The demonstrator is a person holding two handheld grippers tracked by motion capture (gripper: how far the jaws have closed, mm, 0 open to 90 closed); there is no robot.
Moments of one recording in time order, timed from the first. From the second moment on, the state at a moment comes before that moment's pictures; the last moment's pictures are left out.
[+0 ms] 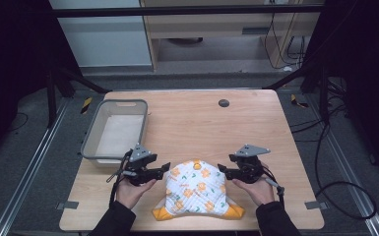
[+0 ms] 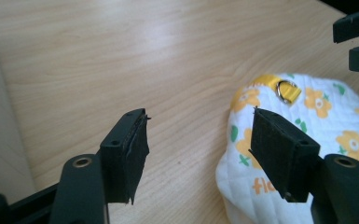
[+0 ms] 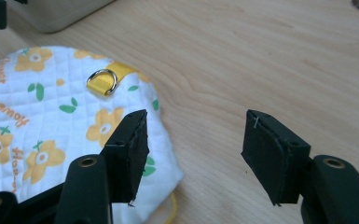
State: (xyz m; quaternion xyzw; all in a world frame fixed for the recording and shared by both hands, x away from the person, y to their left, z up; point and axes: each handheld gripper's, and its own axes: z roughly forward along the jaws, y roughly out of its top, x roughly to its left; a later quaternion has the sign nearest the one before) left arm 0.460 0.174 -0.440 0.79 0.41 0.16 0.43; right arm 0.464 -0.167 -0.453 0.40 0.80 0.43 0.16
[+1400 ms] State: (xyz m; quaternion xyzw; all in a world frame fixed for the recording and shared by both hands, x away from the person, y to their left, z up) left arm 0.460 0.148 -0.429 0.82 0.36 0.10 0.44; right arm 0.458 -0.149 -0.438 0.34 0.83 0.43 0.15
